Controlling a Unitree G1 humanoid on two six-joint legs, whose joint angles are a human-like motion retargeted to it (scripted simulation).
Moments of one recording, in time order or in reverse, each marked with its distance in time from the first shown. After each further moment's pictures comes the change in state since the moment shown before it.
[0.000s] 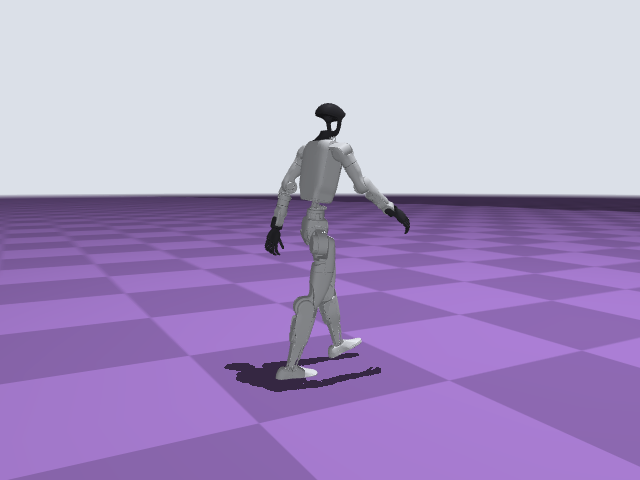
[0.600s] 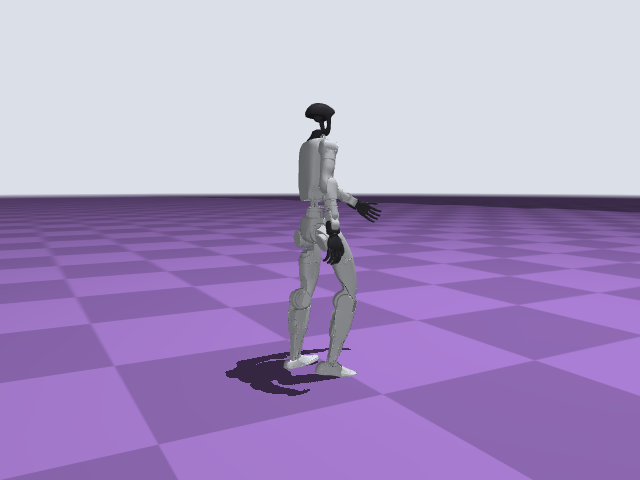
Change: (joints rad) left arm -1.017 0.148 -0.076 -0.174 -0.169 -0.077 0.101; right arm 0.731 0.076 -0.016 0.335 0.152 0.047 0.083; waist -0.416 0.043 -0.114; left_leg 0.358 0.000 -0.103 0.054 -0.278 -0.001; right_leg -0.477 -0.061 -0.294 0.498 0.139 -0.077
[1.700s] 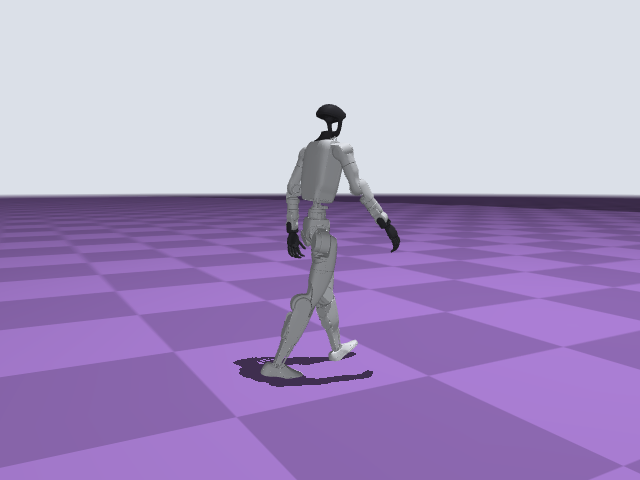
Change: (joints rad) left arm 0.882 -0.167 0.116 0.060 0.061 0.024 -0.133; right arm -0.544 -0.056 -0.134 -0.166 -0.209 -0.030 0.031; waist 0.380 -0.017 0.103; left_leg -0.287 0.004 0.318 -0.110 0.172 -0.066; right_leg 0.559 0.090 0.261 -0.404 -0.134 0.050
